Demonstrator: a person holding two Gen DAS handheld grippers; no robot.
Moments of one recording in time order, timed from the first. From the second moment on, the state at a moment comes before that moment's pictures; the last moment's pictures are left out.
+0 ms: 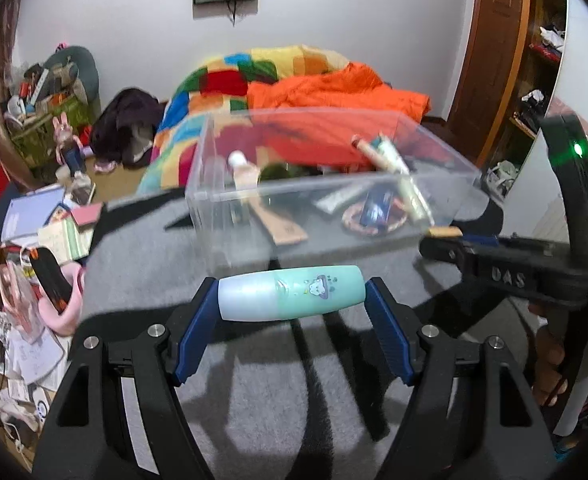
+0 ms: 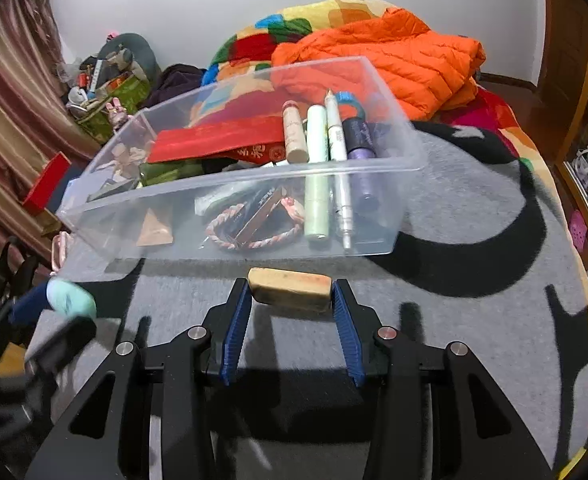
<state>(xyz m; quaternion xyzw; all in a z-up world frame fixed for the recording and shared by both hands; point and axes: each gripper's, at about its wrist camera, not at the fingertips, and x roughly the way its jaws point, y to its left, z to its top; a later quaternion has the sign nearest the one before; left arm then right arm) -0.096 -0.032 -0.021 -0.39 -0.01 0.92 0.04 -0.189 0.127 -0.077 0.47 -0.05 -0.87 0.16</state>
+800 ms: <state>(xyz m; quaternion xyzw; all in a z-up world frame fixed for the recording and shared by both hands) -0.190 -0.028 -0.007 -0.41 -0.03 0.91 0.04 -0.241 0.117 -0.036 0.43 -0.02 -0.87 0.24</state>
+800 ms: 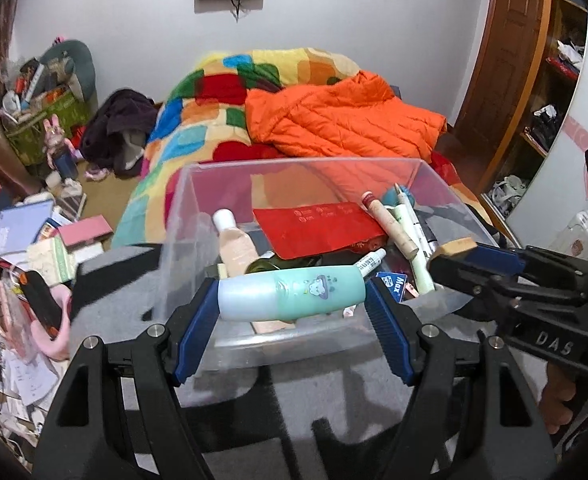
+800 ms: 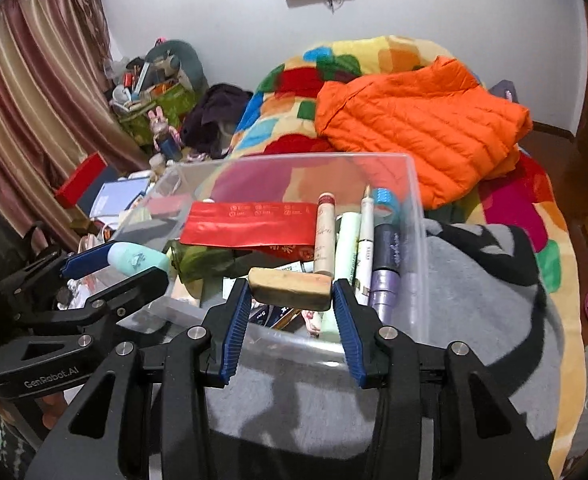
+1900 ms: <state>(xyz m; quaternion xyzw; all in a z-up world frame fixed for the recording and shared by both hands) -0.075 -0.018 0.028 -0.27 -0.01 0.96 0.05 -0.136 0.138 0.008 0.30 0.02 -0.92 0.27</state>
